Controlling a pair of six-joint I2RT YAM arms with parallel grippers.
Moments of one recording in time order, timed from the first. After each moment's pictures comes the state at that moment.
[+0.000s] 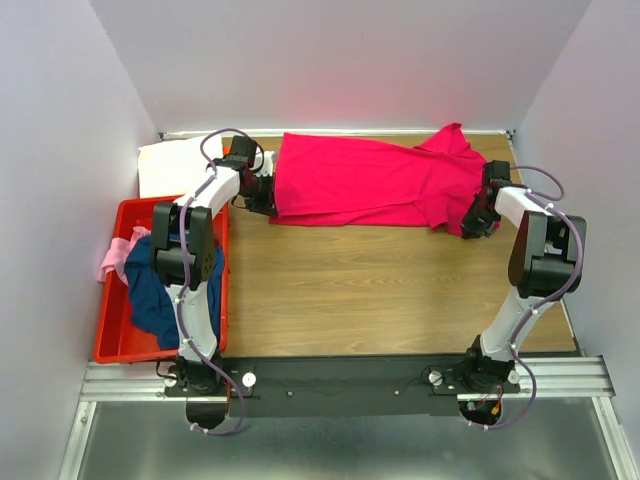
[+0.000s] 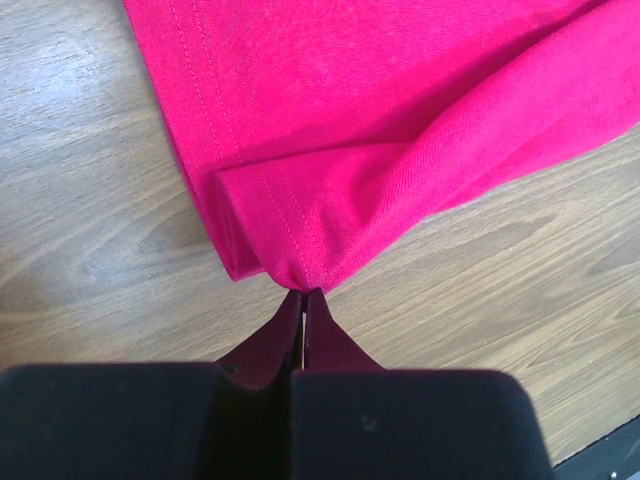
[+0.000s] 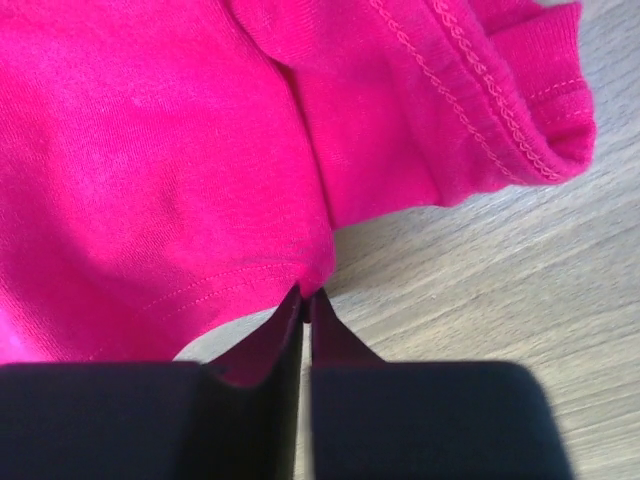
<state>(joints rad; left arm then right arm) -0.16 2.01 1.55 -0.65 0.38 -0.09 -0.15 1.88 1.24 -0.57 0.06 0.43</state>
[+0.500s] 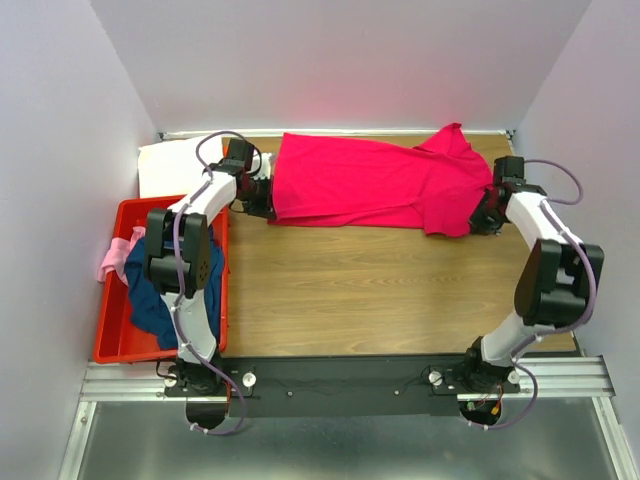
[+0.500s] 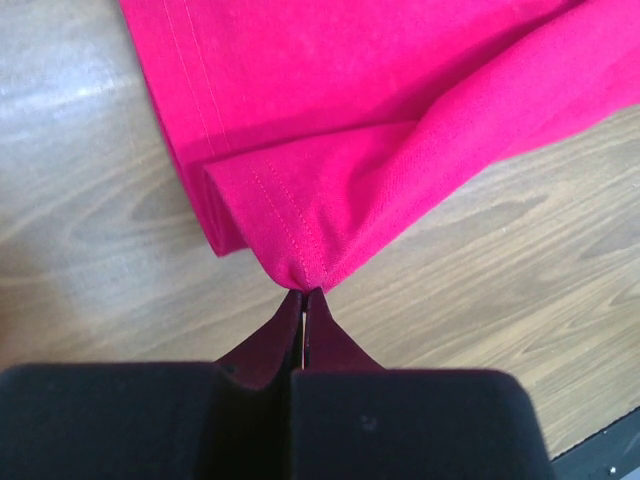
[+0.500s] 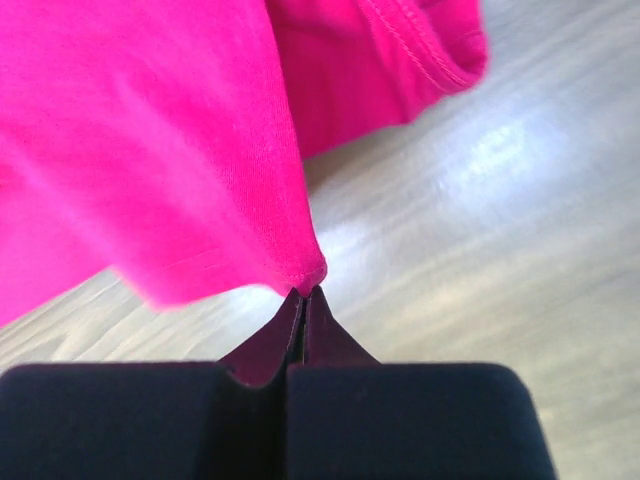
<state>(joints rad) -0.16 1.94 1.47 -0.63 0.38 -0.10 -0.15 1.69 1.19 -0.64 0.06 0.43</state>
